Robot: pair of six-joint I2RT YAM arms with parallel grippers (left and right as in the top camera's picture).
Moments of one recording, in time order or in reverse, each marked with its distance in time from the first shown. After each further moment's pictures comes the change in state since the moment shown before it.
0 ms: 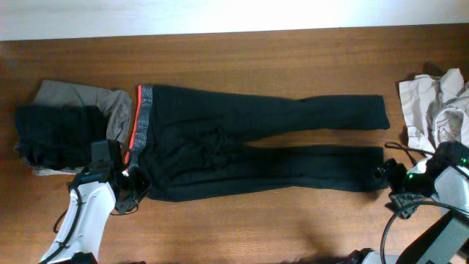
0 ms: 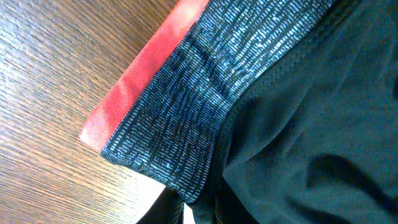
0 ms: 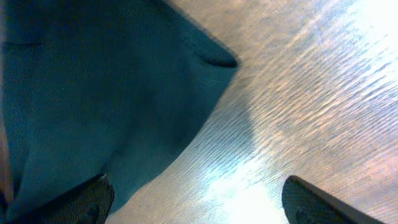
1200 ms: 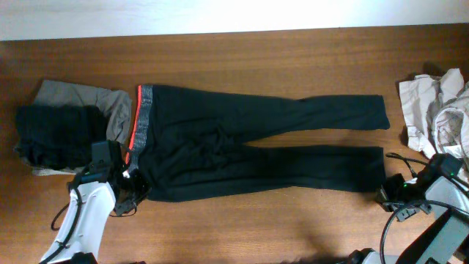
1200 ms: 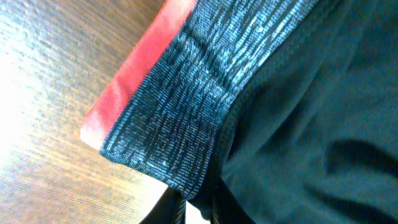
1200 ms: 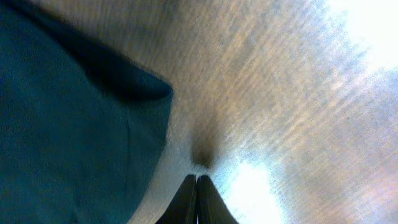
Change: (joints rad) left arm 0.000 0.000 0.005 -0.036 -0.019 0.104; right arm -0.016 -0.008 -0.103 0.122 0.064 0.128
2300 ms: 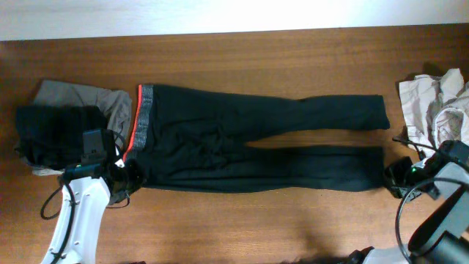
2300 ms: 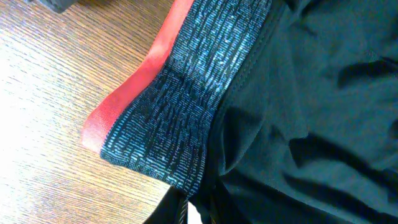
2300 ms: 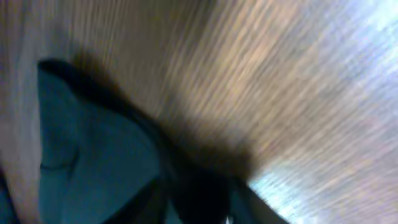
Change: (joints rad) left arm 0.000 -0.030 0.119 -0.068 -0.030 0.084; right arm -0.006 0.183 0.106 0.185 -0.117 -0.025
